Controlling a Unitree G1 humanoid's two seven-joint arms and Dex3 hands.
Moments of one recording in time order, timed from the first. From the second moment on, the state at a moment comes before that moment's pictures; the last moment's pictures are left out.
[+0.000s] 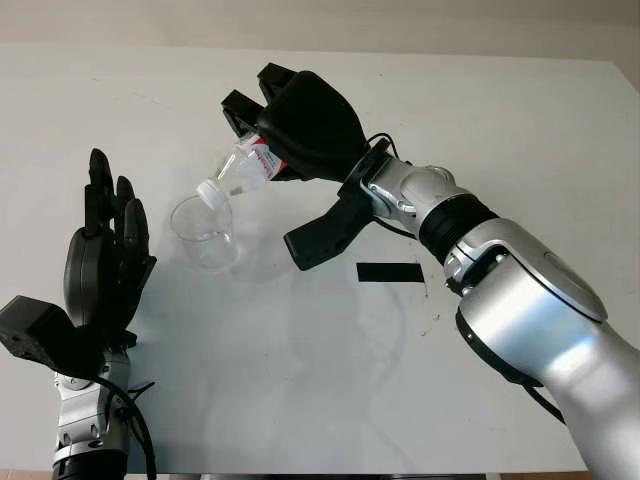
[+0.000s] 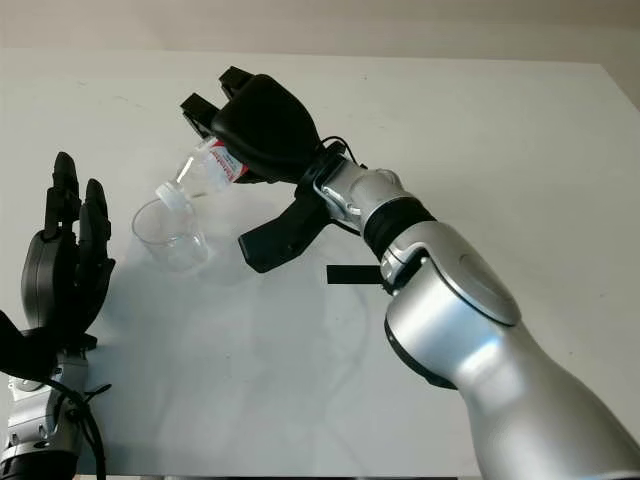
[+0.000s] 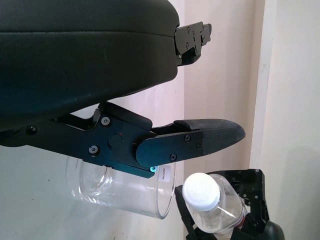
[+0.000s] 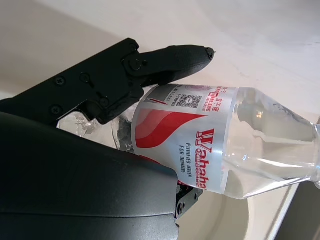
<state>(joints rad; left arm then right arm) -0.17 0.21 0.32 0.20 -0.30 -0.30 -0.24 -1.37 -0.18 0.84 1.30 -1.09 -0.34 -0.81</state>
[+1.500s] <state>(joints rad) -0.19 0.21 0.32 0.23 -0.30 -0.33 -0.25 -1.24 -0.17 0.38 1.29 -0.50 -0.43 -0.31</state>
